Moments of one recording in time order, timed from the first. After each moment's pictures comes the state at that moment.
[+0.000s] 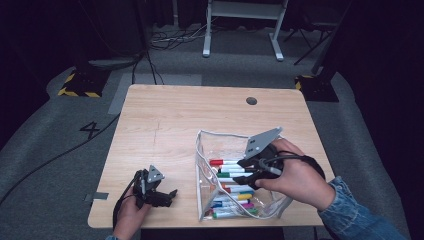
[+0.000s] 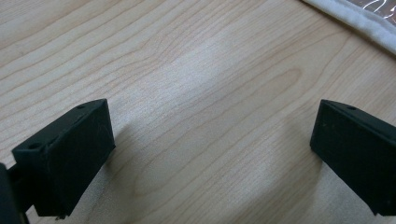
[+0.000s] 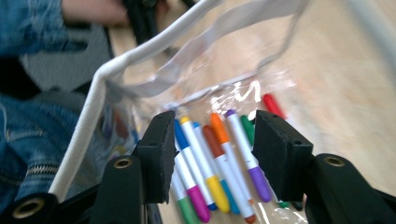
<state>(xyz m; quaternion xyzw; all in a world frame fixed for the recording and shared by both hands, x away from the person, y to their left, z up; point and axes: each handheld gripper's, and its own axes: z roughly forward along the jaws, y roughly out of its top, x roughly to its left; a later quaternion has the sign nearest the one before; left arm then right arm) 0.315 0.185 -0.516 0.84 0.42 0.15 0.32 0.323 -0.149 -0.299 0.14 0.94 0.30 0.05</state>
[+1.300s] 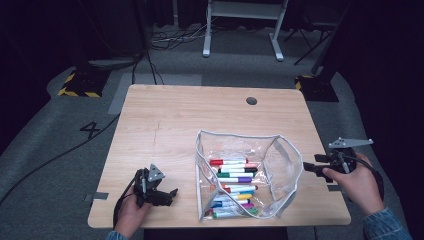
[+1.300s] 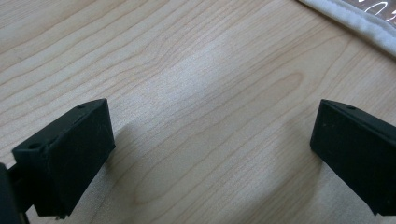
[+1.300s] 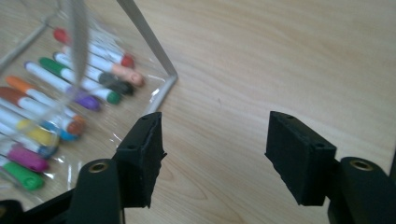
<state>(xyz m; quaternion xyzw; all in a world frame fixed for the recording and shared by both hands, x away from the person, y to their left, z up) 0.318 0.184 -0.516 0.84 0.42 0.15 0.33 0.361 -0.364 -0.387 0.45 0.82 0.33 0.13</state>
